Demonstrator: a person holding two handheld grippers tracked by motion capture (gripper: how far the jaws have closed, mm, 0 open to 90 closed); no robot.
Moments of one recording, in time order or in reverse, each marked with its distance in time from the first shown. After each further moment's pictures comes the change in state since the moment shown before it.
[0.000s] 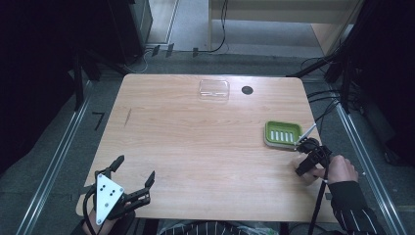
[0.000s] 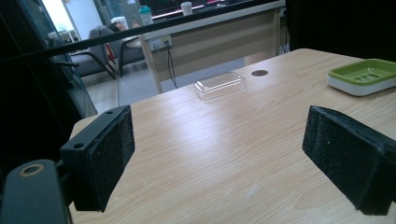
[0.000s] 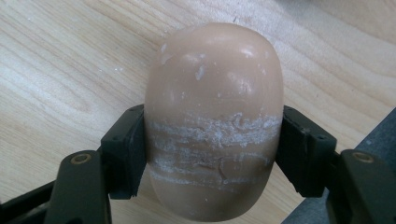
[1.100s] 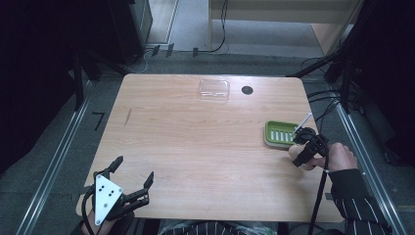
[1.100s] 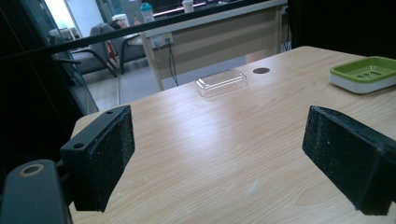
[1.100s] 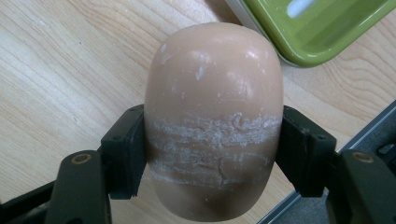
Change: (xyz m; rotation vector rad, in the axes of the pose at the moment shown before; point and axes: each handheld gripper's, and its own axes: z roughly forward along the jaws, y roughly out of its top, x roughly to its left) left arm 0.001 -0.001 -0.002 0.008 0.006 -0.002; right arm 0.003 0.023 -0.031 -0.048 -0.012 -0.133
